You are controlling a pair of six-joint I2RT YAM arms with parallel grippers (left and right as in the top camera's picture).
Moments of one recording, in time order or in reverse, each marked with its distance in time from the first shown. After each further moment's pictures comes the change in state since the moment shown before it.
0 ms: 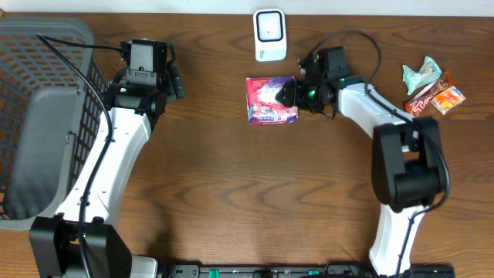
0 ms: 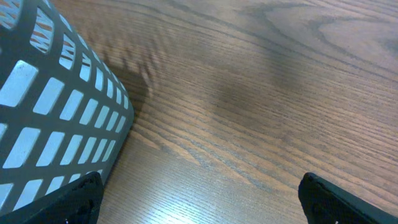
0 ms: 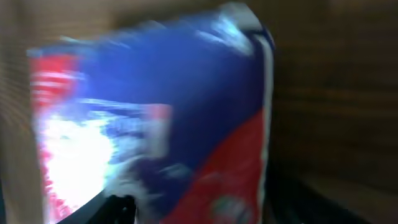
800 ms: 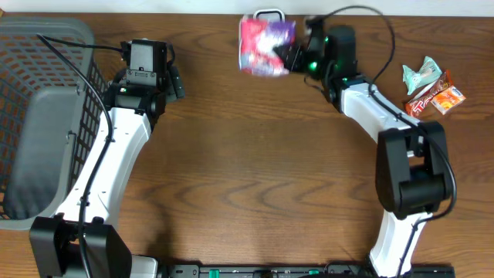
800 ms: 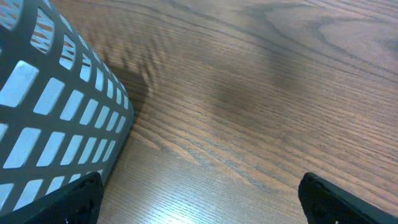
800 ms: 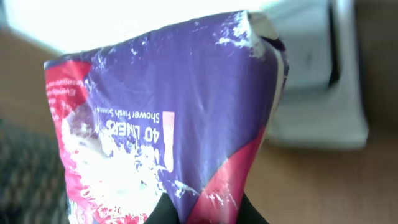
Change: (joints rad) left arm 0.000 0.000 0.000 0.000 0.000 0.000; right arm 0.000 -0.073 -0.010 0.618 -0.048 0.262
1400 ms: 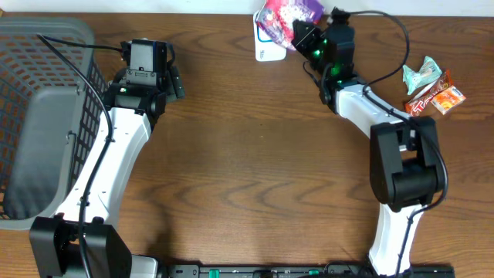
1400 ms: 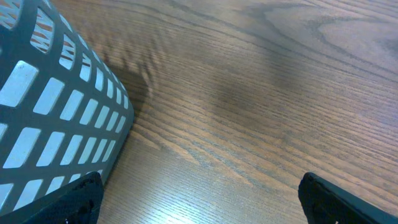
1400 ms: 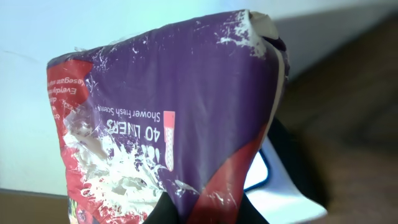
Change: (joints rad) left arm 0.000 0.000 0.000 0.000 0.000 0.000; right arm 0.013 0.076 0.000 0.218 0.385 0.336
